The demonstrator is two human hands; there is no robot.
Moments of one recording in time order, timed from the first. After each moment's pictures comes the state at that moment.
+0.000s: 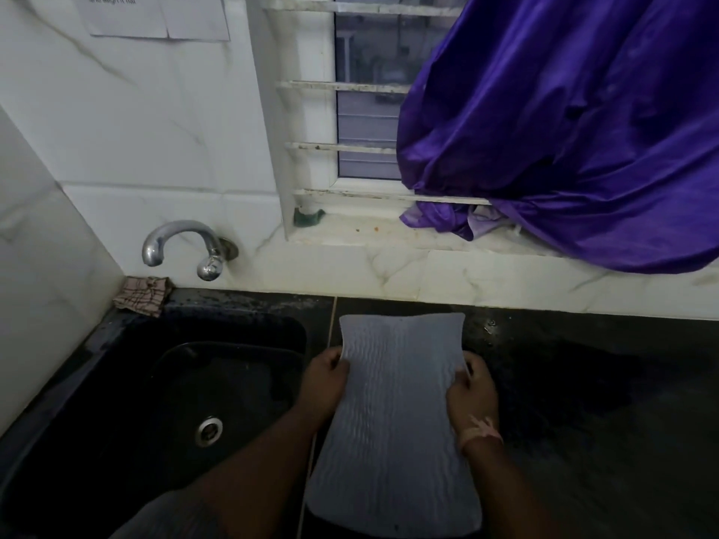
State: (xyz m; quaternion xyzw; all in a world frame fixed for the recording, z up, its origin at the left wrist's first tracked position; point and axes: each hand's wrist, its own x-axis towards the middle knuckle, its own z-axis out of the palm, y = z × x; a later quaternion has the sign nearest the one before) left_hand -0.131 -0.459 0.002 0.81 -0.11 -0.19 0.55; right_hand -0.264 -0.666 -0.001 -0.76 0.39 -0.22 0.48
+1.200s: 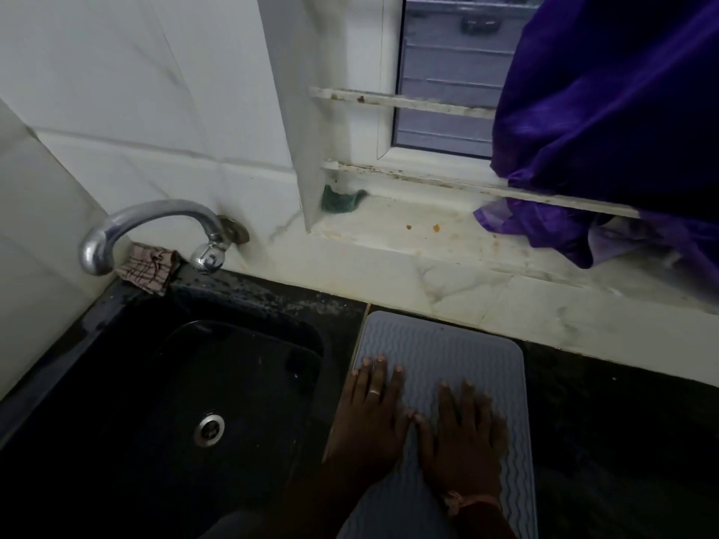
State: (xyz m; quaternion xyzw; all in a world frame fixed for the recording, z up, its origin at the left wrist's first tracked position) left_hand -0.081 -0.524 -0.124 0.95 -0.29 -0.04 0.11; right_hand -0.159 -0.673 -0.100 -0.97 0.24 0.02 0.11
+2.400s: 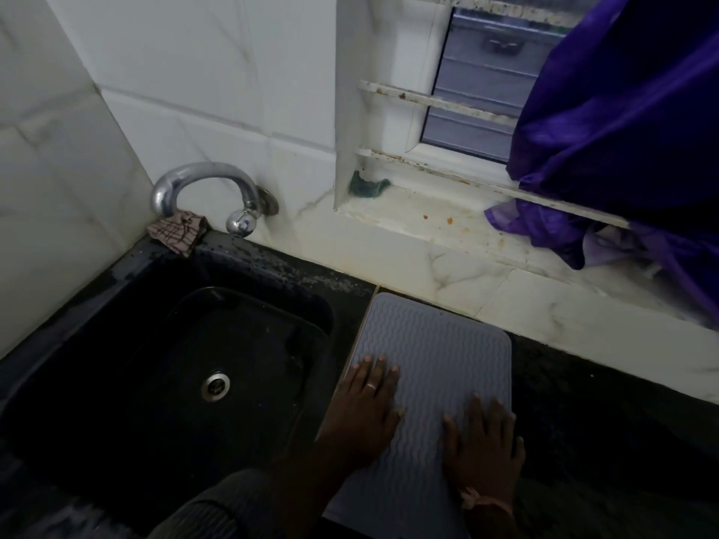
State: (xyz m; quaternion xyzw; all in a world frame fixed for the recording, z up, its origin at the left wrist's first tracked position) left_hand -0.122 -0.500 -0.107 0.95 -0.30 -0.09 0.10; right_hand -0.219 -0.696 -0.098 -0.94 0.32 0.08 0.09
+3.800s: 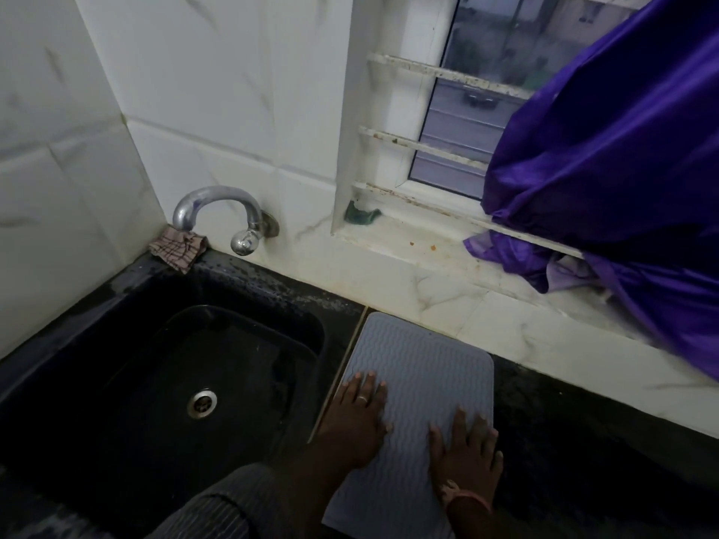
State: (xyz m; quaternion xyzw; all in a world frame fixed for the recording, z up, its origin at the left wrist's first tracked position) left_hand -0.119 -0.509 -0.092 0.94 -0.28 -0.17 0.10; right_hand -0.209 -0.704 -0.103 -0.93 0.34 0.09 0.14
